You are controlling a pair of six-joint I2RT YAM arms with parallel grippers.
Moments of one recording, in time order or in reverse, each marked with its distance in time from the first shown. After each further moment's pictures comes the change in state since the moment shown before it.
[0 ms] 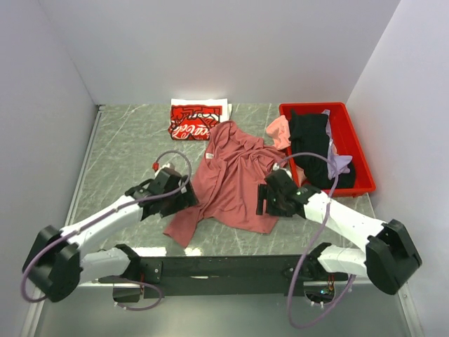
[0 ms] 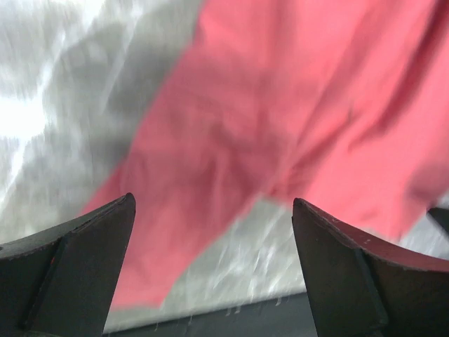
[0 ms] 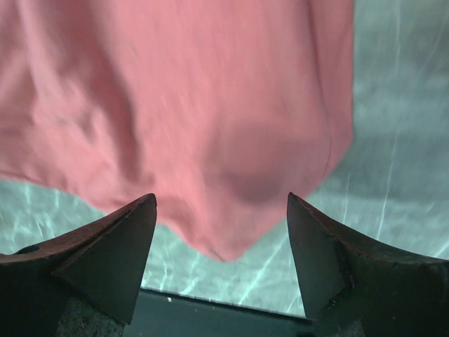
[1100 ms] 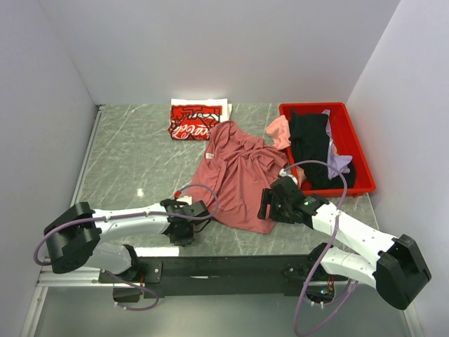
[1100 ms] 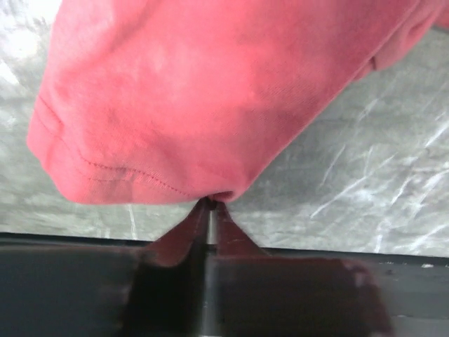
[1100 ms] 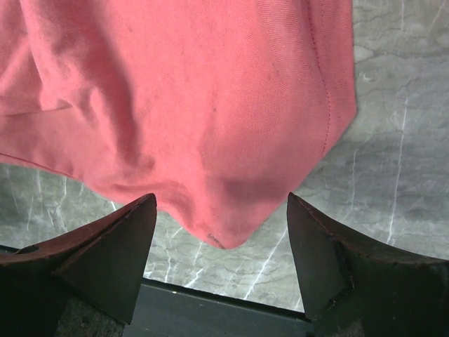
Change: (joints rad) left arm -0.449 0.177 0.012 -0.349 -0.118 -0.202; right arm 0.019 -0.155 -0.126 0.023 -0.023 0.086
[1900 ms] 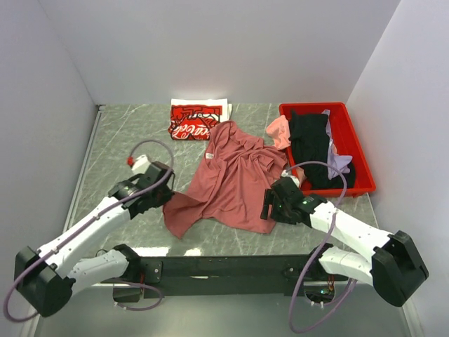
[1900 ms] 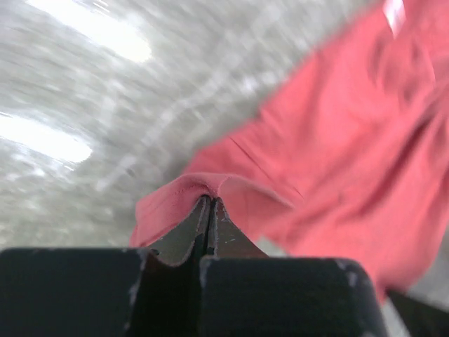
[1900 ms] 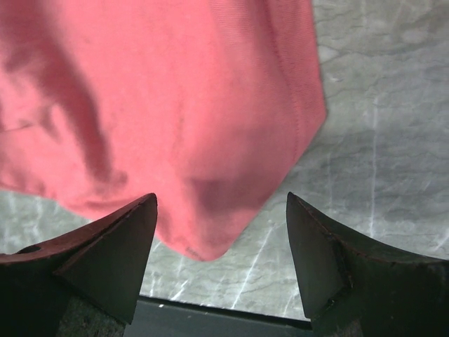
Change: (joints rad) left arm 0.425 -0.323 0.148 0.005 -0.192 0.027; right arm -0.023 0.028 -0.017 0.006 0.031 0.007
